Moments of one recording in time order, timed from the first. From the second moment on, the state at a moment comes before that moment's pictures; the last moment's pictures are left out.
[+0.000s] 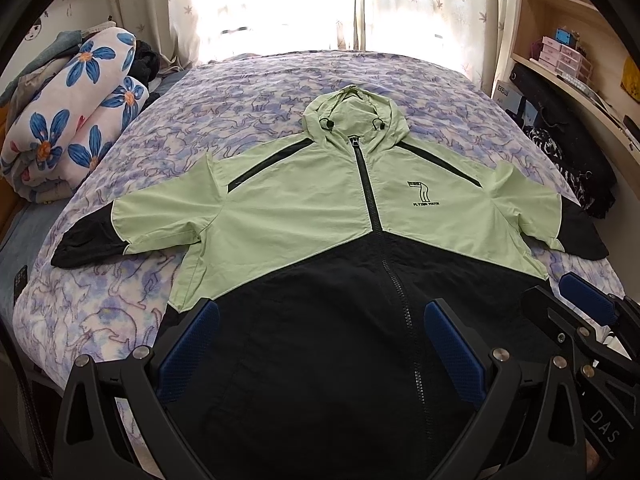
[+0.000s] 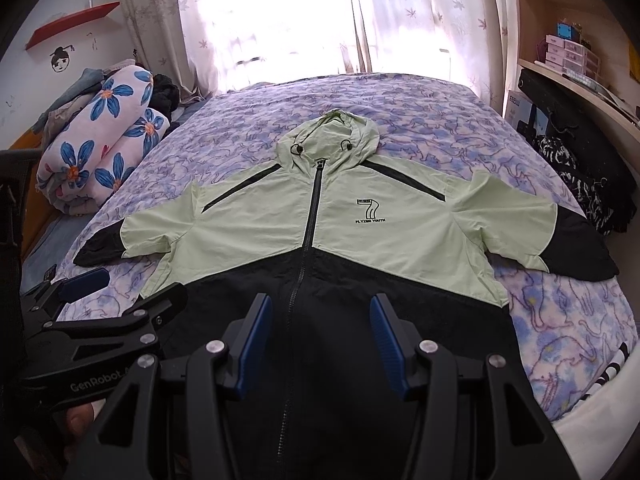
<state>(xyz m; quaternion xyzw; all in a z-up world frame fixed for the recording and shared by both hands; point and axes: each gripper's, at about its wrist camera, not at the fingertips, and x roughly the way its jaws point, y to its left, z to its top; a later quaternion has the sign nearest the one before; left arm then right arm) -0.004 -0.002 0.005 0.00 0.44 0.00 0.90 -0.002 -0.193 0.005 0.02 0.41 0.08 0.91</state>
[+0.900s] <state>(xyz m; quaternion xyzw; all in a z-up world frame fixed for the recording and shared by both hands) 0.004 -0.038 0.045 0.02 0.40 -0.06 0.92 -0.006 -0.221 0.034 0.00 0.39 0.04 0.92</state>
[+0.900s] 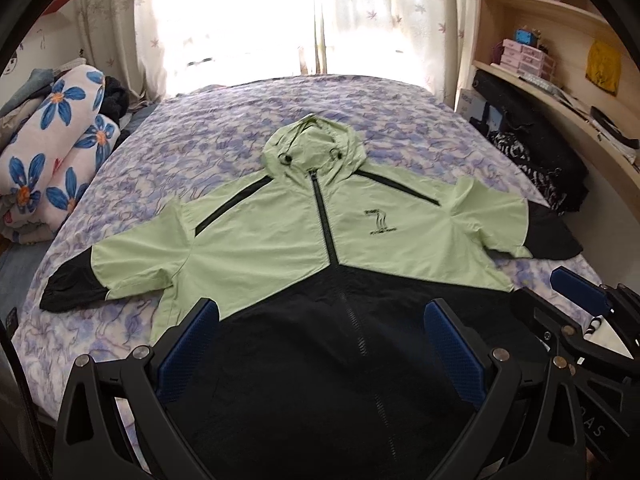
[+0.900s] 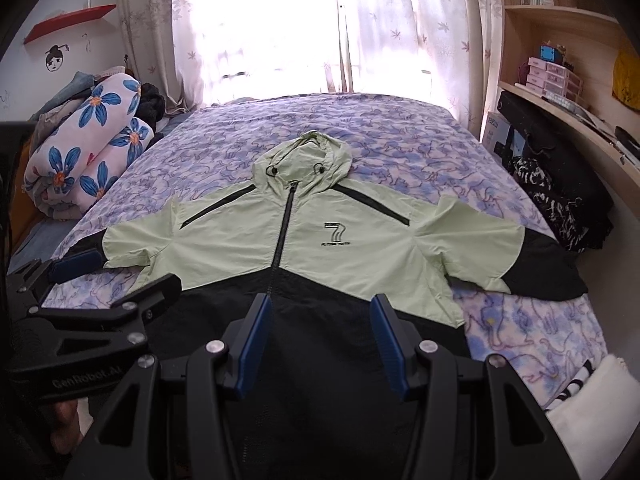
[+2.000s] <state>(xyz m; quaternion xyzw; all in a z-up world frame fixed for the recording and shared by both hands) 0.165 -0.264 0.049 0.16 0.30 -0.08 0.94 0.131 -0.498 0.031 0.18 0.43 -0.10 0.88</state>
